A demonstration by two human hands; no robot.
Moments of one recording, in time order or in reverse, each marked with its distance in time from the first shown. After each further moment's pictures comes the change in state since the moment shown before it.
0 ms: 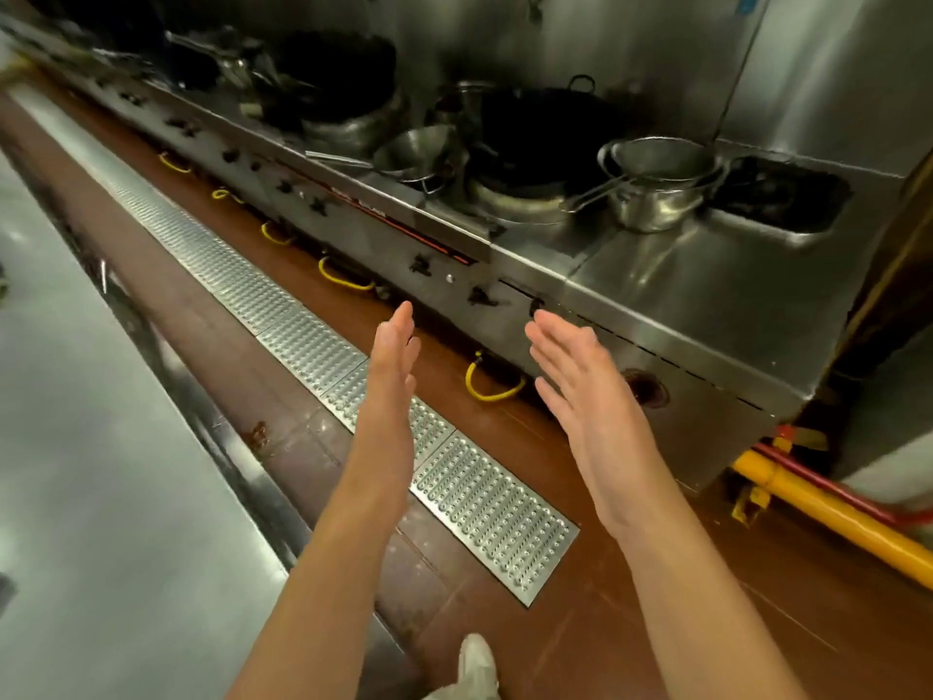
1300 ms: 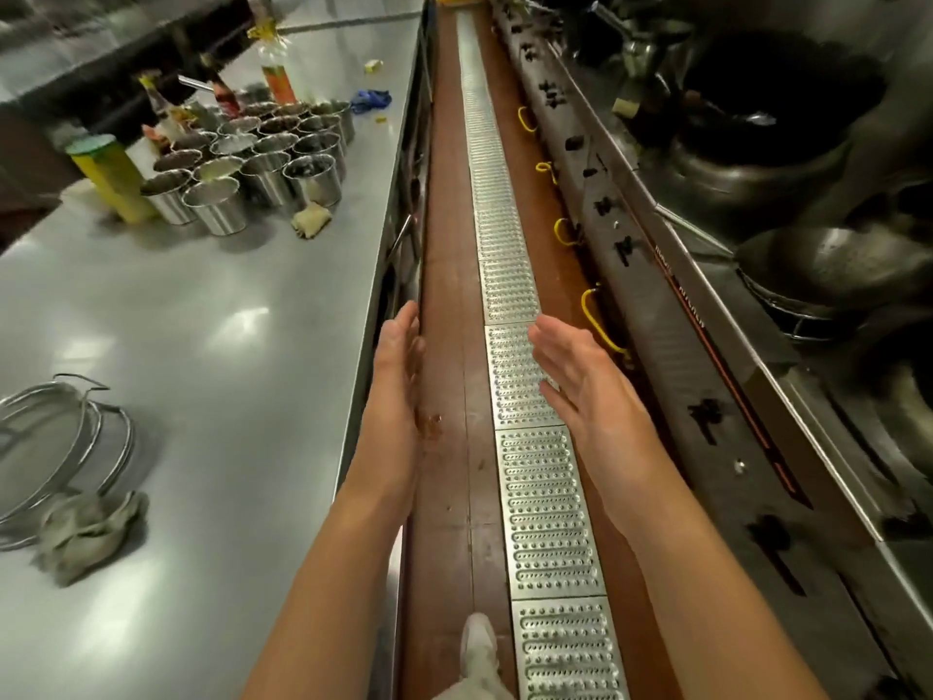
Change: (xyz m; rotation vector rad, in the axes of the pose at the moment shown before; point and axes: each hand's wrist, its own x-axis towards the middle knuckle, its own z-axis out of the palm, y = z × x) left_hand 0.340 0.027 -0.247 -0.092 0.769 0.096; right_hand 0.460 0.032 0.295 -0.039 -0.795 0.106
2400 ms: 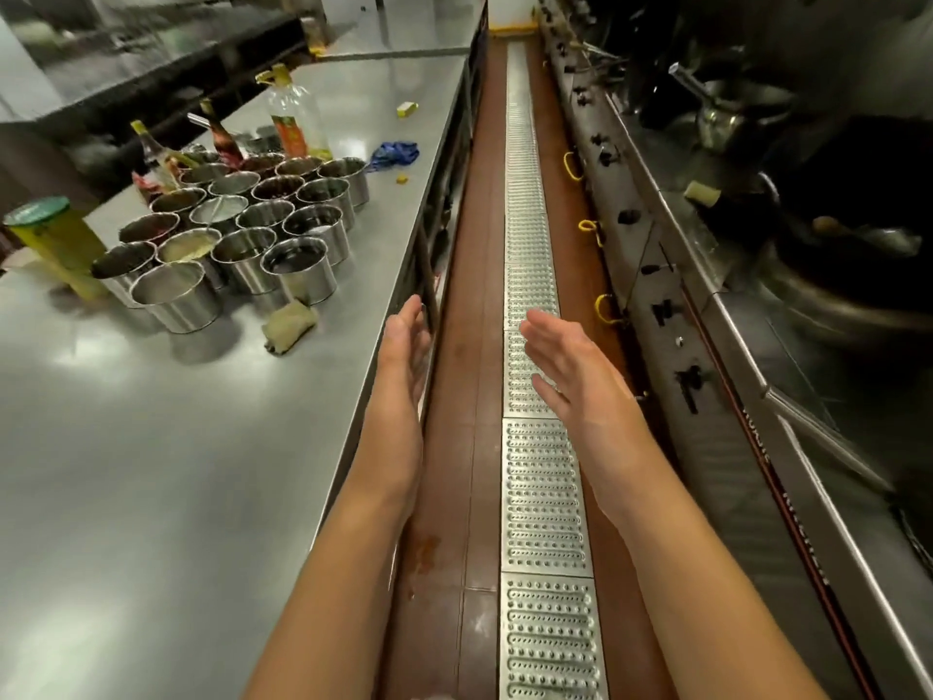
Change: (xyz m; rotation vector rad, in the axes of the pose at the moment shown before) left_hand 0.445 -0.011 0.036 -0.046 0.131 0.060; right_hand 0.460 -0.035 -0.026 -0.021 -0.099 -0.022
